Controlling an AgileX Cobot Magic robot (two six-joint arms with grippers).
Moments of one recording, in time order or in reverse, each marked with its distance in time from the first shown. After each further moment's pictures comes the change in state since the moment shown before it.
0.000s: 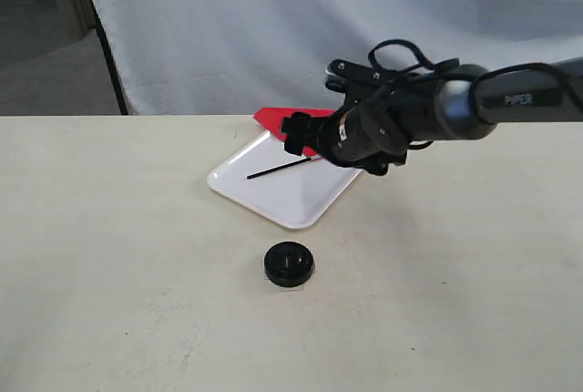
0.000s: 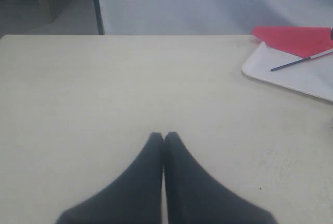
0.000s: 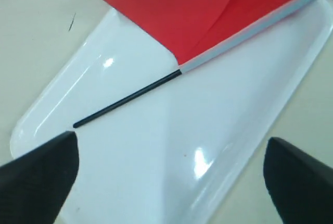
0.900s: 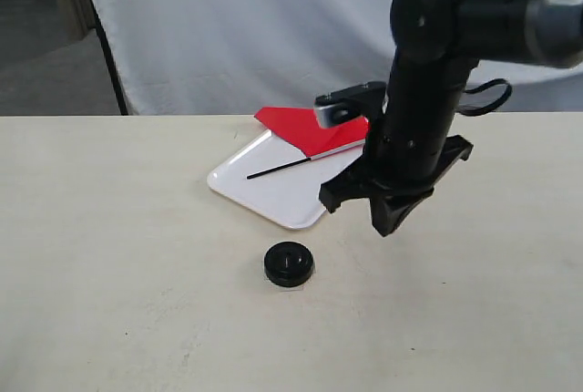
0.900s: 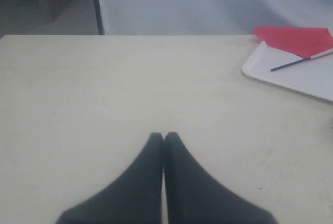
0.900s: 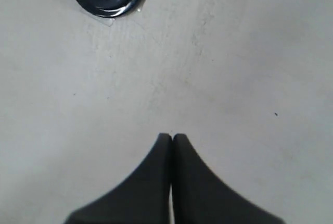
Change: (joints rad) left arm 0.000 0.000 0.000 0.000 0.000 0.000; right arm 0.016 -0.283 -0.002 0.428 0.945 -0.952
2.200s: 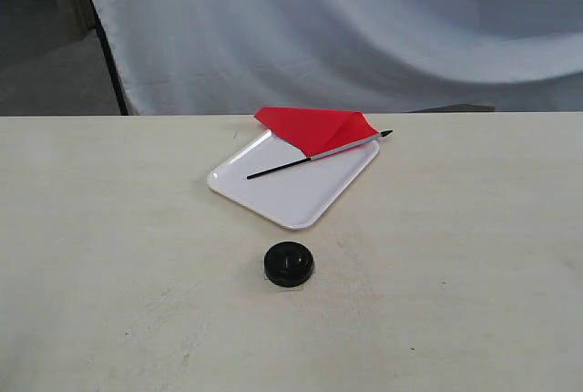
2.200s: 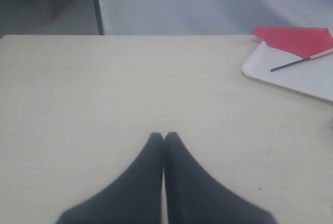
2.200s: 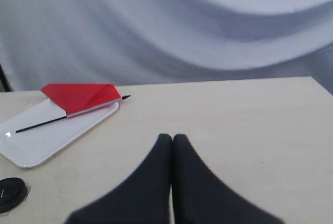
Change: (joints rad) left arm 0.000 0.000 0.000 0.000 0.000 0.000; right arm -0.557 -1.776 1.049 0.008 -0.563 0.078
